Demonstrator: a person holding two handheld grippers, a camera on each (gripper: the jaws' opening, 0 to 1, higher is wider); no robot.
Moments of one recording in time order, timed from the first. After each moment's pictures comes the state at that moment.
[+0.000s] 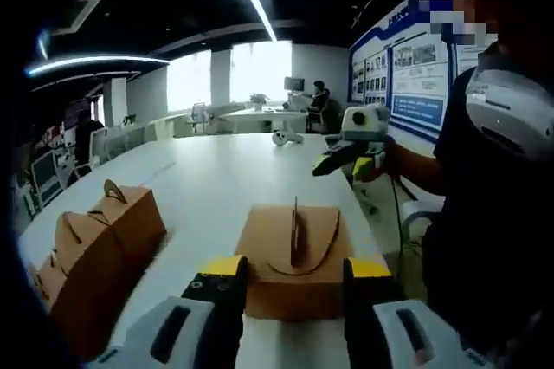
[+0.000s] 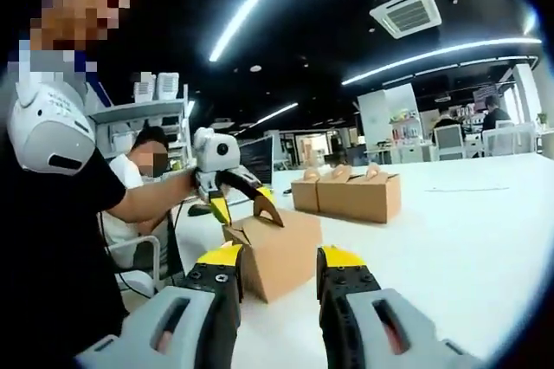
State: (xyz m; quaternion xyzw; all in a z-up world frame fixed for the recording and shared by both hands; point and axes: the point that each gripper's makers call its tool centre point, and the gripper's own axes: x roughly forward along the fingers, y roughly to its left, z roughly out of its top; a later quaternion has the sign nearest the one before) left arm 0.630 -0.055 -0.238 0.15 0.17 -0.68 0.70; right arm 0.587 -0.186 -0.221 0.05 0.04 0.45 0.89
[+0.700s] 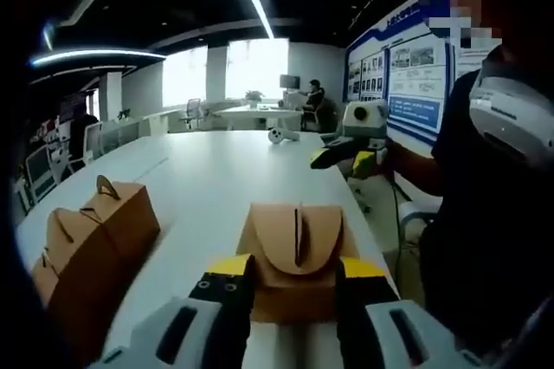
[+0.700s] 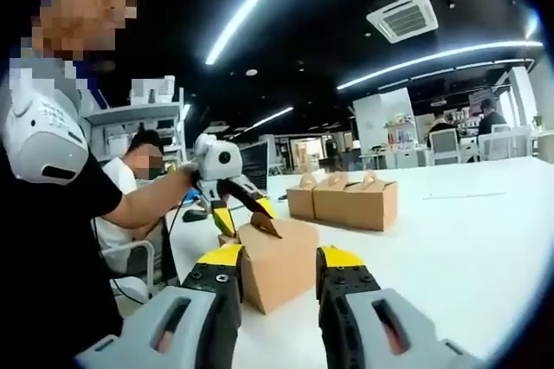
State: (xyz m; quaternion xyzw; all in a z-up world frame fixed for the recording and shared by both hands) left arm 0.634 -0.058 -0.243 0.14 0.18 -0.68 0.69; right arm 0.591 -0.177 -0.208 0.02 0.03 0.44 0.90
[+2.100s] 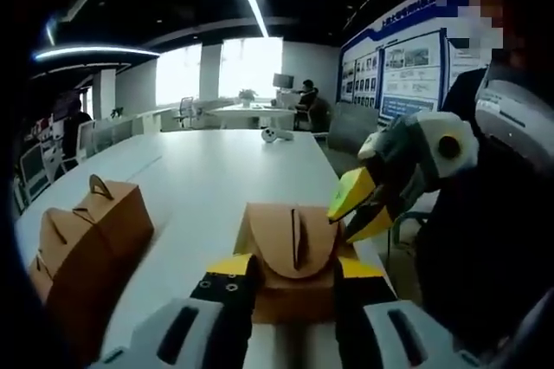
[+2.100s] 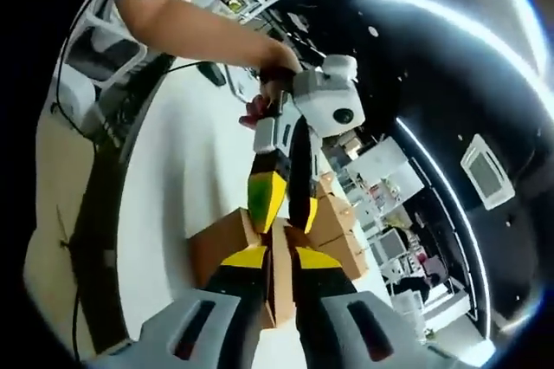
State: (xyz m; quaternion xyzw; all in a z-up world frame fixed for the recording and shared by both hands) left arm 0.633 -0.059 -0.244 0.14 0.19 -0.69 0.68; right arm 0.595 -0.070 -0.225 -0.52 0.01 0.35 0.78
